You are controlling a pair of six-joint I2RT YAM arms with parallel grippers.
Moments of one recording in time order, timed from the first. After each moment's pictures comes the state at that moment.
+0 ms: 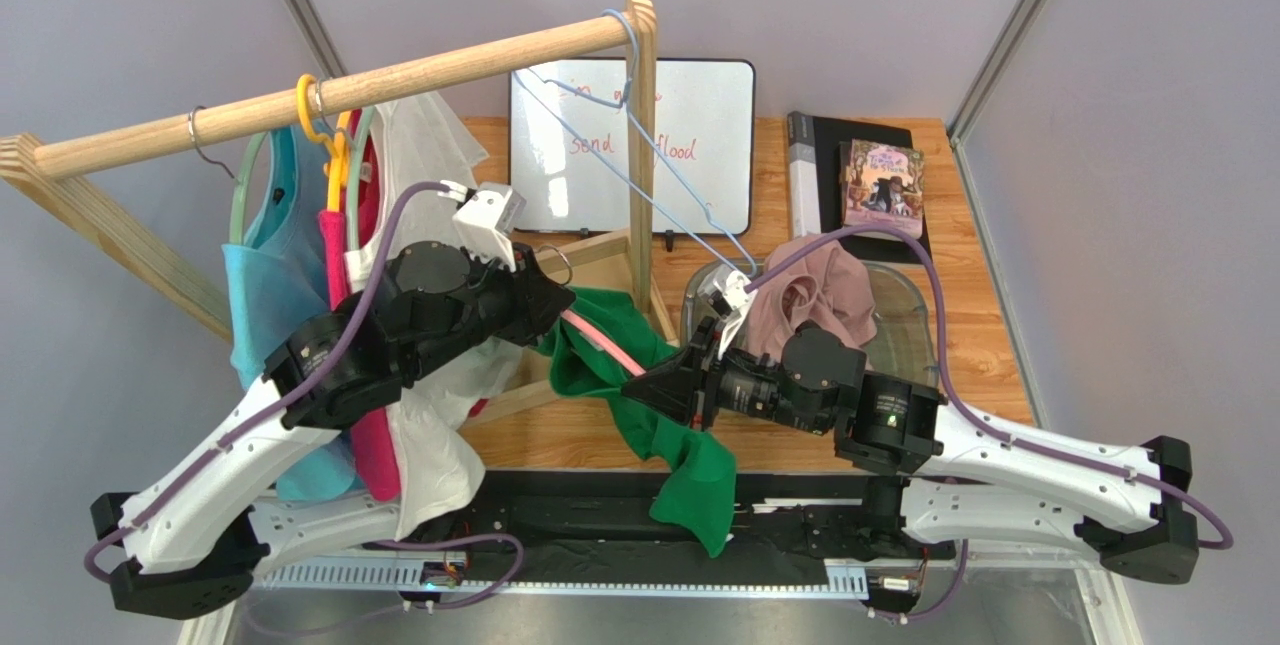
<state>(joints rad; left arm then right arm) -0.94 0.88 1.31 -0.80 -0.24 -0.49 1.27 0.88 0.85 -0.06 0.03 0.51</state>
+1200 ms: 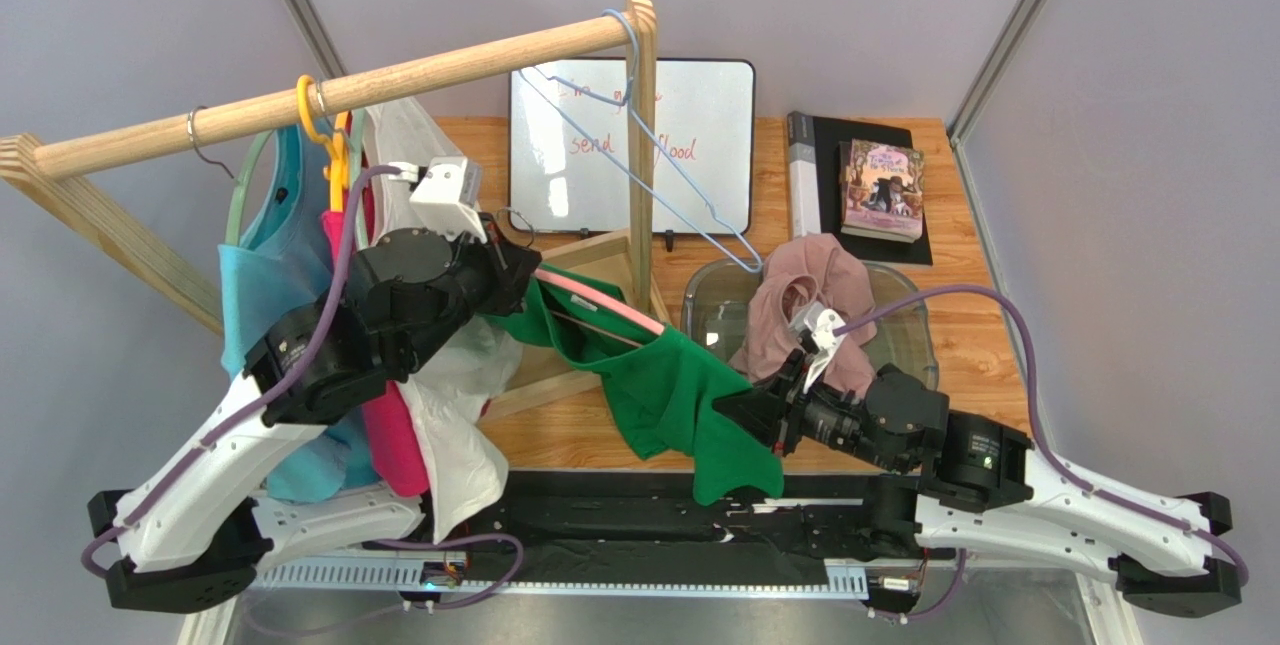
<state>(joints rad) -0.95 0.92 1.43 -0.84 -0.49 -0.52 1.27 0.47 0.67 -0.39 0.20 0.46</state>
